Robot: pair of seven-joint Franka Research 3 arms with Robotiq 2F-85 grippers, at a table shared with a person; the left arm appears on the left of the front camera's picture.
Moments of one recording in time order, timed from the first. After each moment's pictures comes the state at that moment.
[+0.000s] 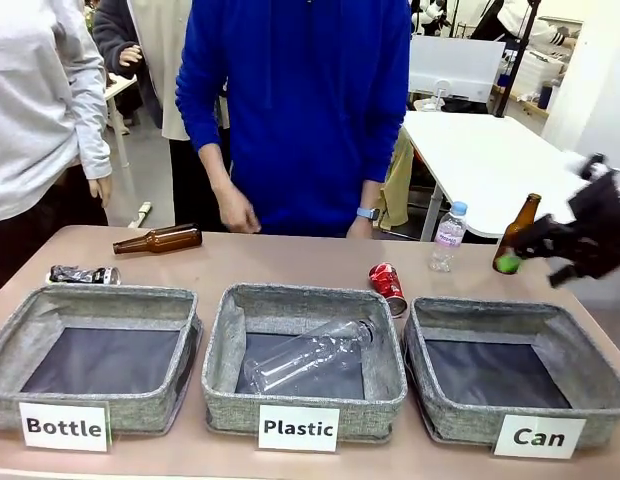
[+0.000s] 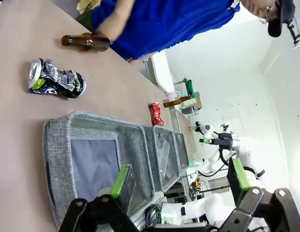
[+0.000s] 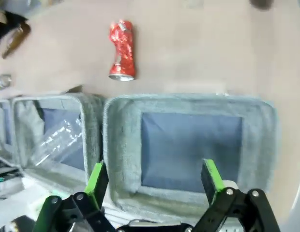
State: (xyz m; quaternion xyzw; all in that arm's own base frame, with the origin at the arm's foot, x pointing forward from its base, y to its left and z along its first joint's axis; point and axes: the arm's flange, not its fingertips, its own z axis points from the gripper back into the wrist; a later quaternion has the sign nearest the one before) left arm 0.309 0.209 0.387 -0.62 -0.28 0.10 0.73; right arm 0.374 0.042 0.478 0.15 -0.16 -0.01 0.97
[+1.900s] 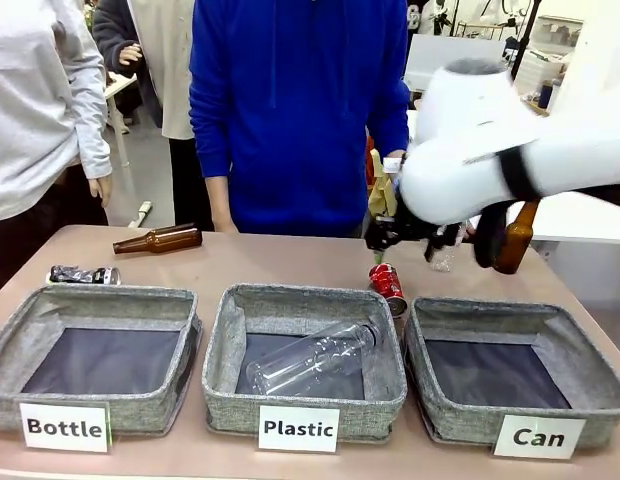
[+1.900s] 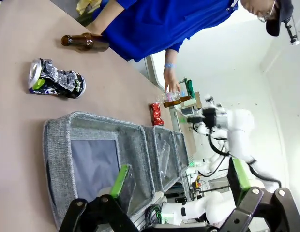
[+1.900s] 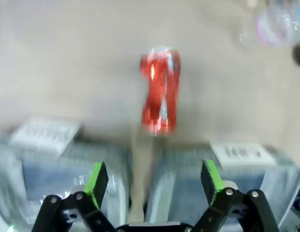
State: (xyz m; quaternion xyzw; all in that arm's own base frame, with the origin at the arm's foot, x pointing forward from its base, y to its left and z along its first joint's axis) left arm 0.309 0.210 0.387 -0.62 -0.28 0.10 0.73; right arm 0.468 0.207 0.443 0.01 -0.11 0.04 0.99
